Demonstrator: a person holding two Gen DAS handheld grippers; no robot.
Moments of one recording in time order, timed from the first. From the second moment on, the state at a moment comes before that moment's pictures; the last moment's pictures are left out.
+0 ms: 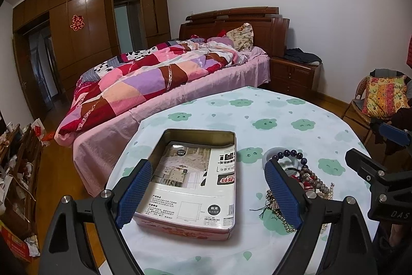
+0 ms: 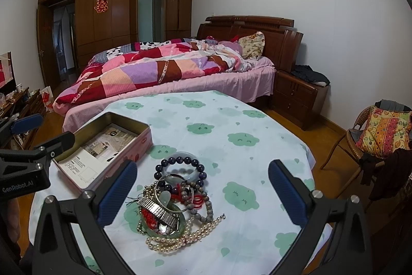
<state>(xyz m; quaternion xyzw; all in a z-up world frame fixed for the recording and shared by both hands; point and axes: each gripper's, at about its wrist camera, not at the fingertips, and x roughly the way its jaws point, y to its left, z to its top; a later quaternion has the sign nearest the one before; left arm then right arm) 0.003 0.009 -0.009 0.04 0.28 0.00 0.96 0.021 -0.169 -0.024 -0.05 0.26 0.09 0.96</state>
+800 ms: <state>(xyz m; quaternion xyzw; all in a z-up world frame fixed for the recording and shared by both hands) 0.004 0.010 -0.009 0.04 0.28 0.00 0.96 0.020 -0.168 -0.025 -0.05 0.26 0.09 0.96</state>
